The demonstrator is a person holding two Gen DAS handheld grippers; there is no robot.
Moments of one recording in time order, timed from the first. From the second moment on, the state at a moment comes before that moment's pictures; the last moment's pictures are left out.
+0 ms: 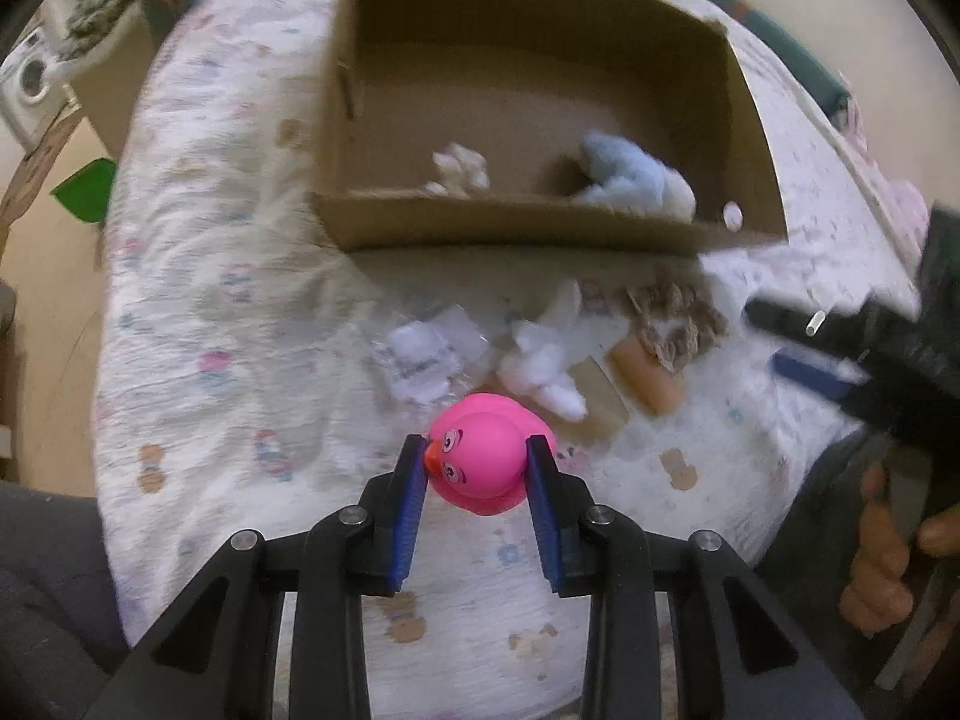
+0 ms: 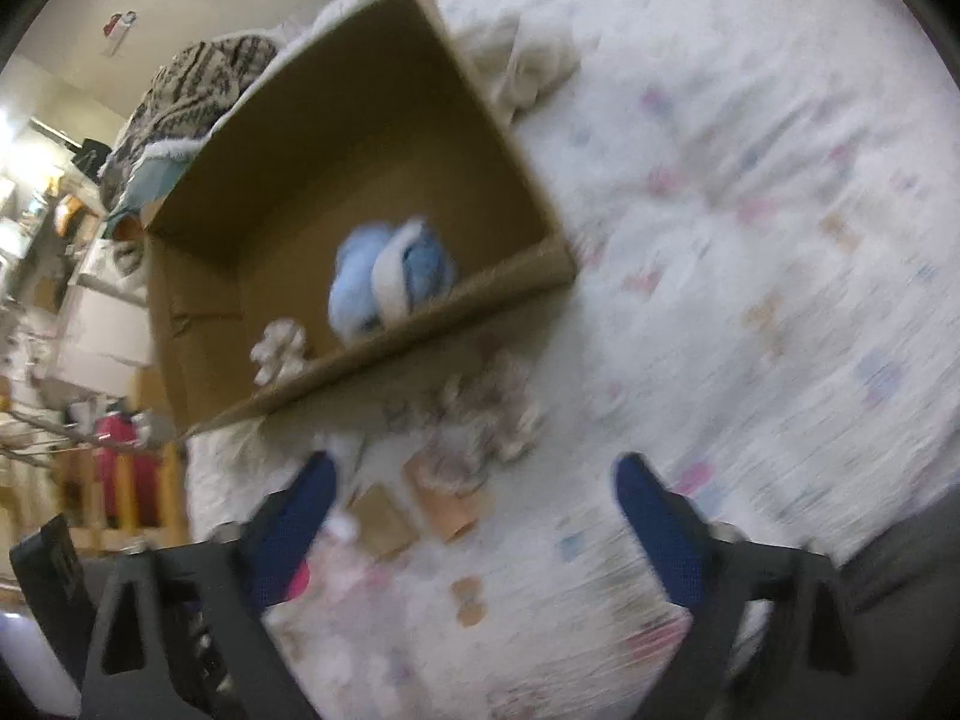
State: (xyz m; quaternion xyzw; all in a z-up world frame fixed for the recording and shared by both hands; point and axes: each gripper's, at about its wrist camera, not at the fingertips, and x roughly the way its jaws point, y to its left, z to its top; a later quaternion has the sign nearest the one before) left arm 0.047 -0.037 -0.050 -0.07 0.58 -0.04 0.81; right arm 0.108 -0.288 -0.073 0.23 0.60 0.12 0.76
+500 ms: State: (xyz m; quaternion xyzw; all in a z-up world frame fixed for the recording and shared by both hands) left arm 0.053 -0.024 -0.040 -0.07 0.55 -0.01 0.83; right arm 0.118 -0.230 -0.121 0.15 0.68 0.15 0.71
